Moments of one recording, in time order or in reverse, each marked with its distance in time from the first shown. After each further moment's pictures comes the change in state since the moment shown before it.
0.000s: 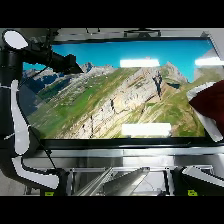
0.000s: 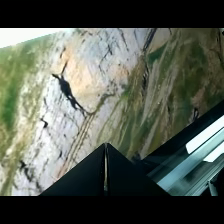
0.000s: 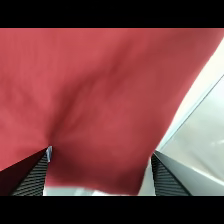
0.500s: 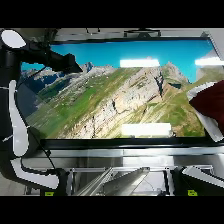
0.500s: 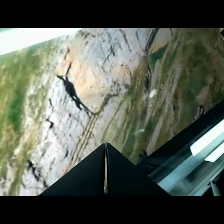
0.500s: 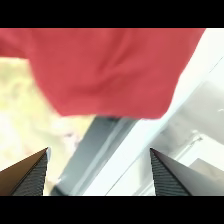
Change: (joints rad) left arm 0.000 0.024 0.000 -0.002 0.002 0.016; right arm 0.002 0.010 0.287 0.108 0.290 0.042
